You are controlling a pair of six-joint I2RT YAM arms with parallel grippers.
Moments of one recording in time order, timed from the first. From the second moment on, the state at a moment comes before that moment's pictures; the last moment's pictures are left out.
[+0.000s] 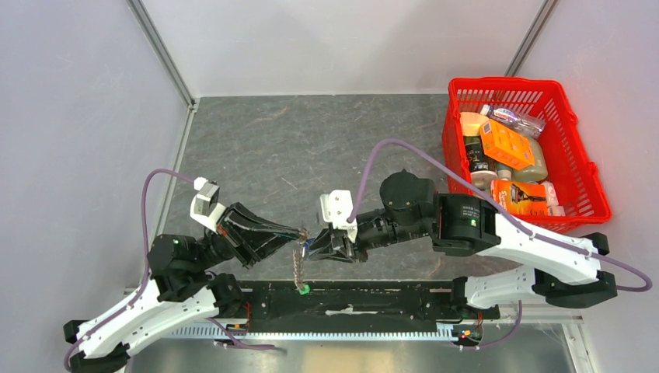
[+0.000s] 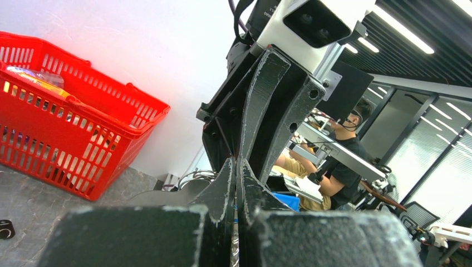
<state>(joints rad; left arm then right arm) -1.01 0.35 0.61 0.29 0.30 -0.76 1.35 1.22 1.55 -0.61 -0.34 -0.17</state>
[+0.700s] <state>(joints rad) -1.01 0.30 0.56 0.40 0.29 -0.77 1.35 1.15 1.50 -0.43 -0.13 0.22</state>
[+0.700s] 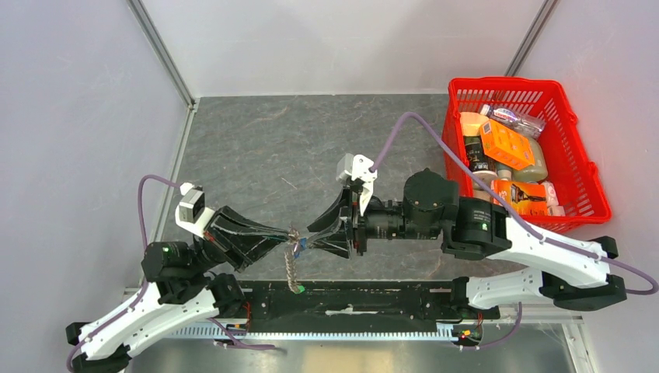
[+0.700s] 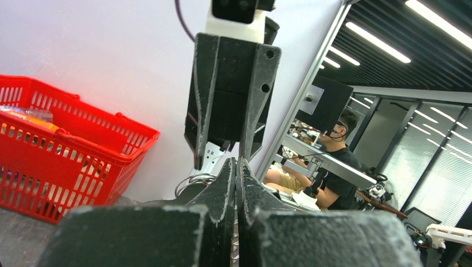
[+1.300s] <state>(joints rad) -1.01 0.29 0.54 0.50 0.29 -0.77 1.35 1.16 1.46 -0.26 -0.14 0.41</state>
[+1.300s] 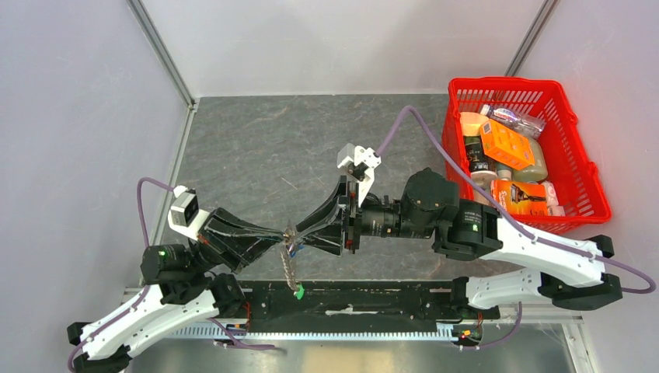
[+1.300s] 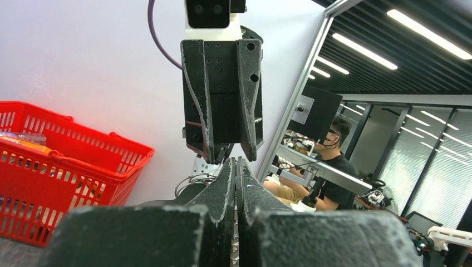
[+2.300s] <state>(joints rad) -1.01 0.30 0.54 0.56 0.26 -0.77 1.35 1.21 1.46 -0.23 -0.21 0.43</state>
